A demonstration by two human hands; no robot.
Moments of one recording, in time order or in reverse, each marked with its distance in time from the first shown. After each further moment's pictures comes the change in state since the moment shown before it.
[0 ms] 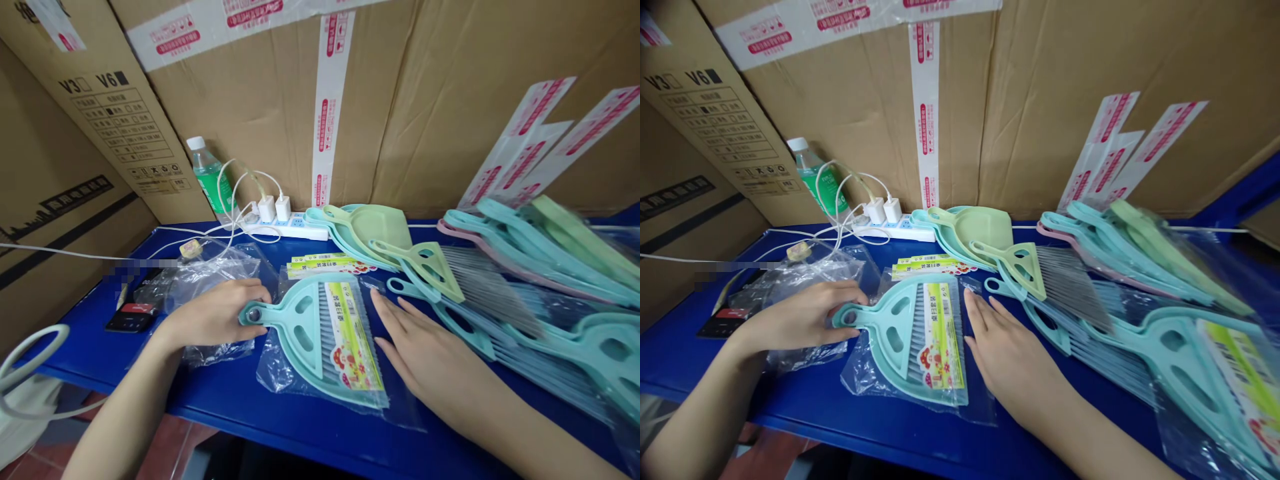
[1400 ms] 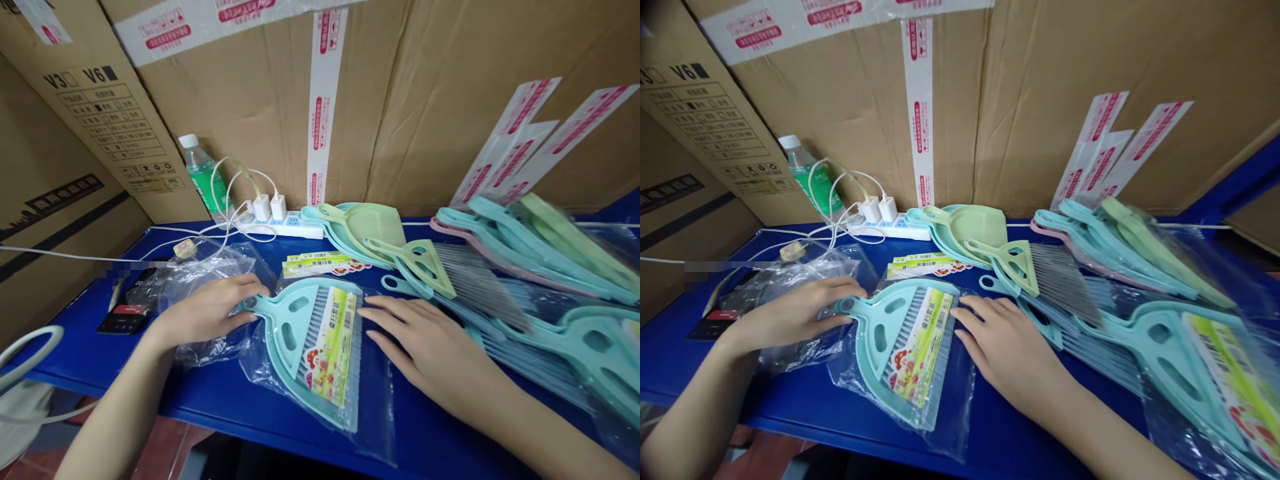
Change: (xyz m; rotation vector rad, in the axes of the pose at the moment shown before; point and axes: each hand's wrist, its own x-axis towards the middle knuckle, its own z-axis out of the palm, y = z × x) left_hand -0.001 -0.009 0.000 0.002 -0.001 0.060; right_hand 0.012 0.009 -0.021 0.170 -0.046 0.037
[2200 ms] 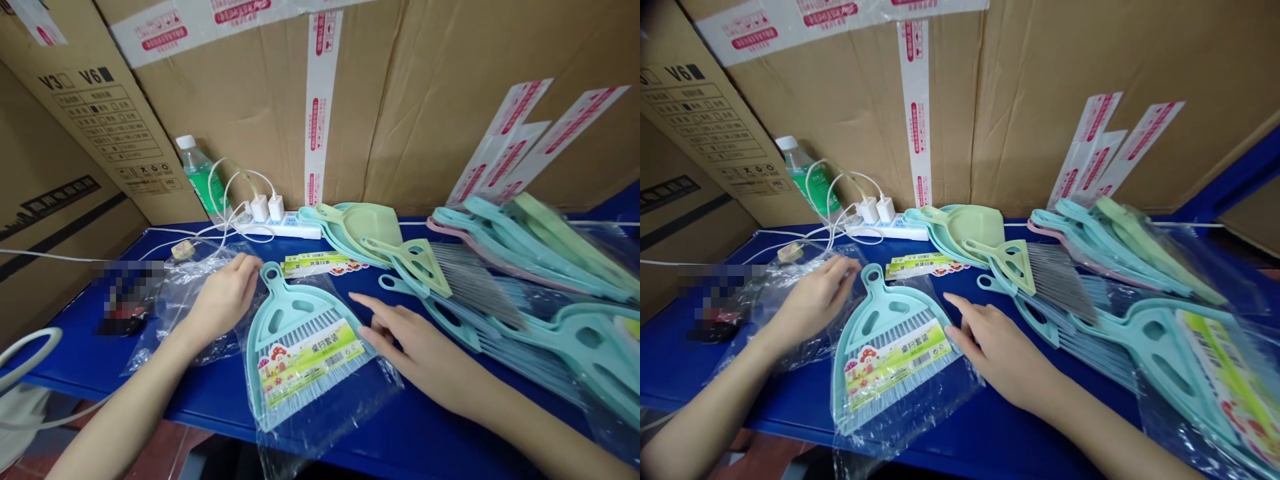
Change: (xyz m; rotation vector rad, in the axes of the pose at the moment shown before) left_hand 0.020 0.007 0.021 0.249 0.427 -0.265; right_hand 0.004 -0.006 -0.001 0.565 -0.214 0.316
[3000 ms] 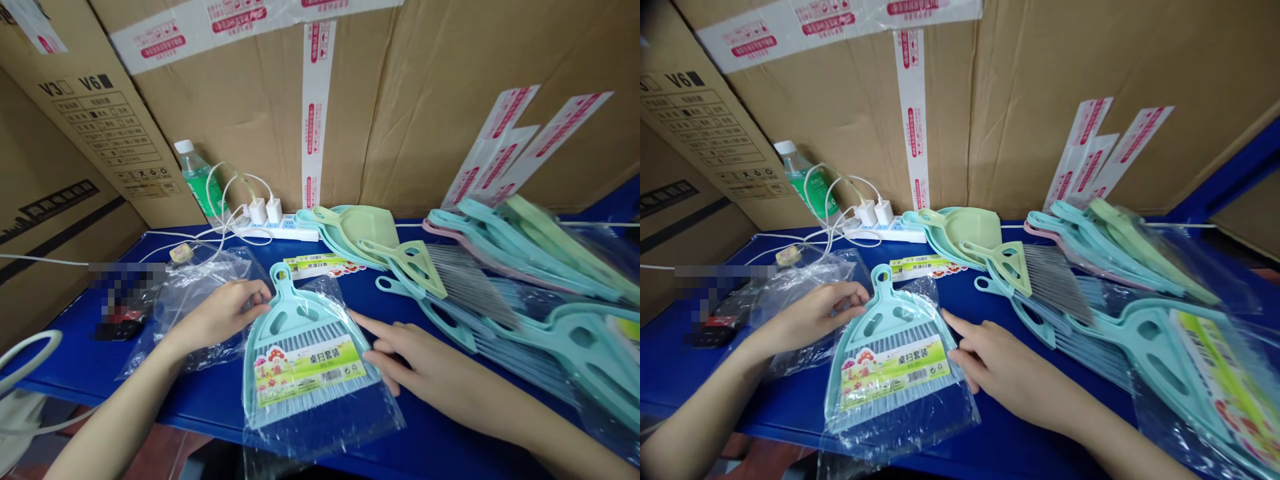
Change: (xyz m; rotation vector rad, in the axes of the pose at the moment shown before) left_hand -0.003 0.001 -0.007 -0.386 -0.307 0.081; right_hand -0.011 -0.007 -0.013 0.086 -0.252 0.074
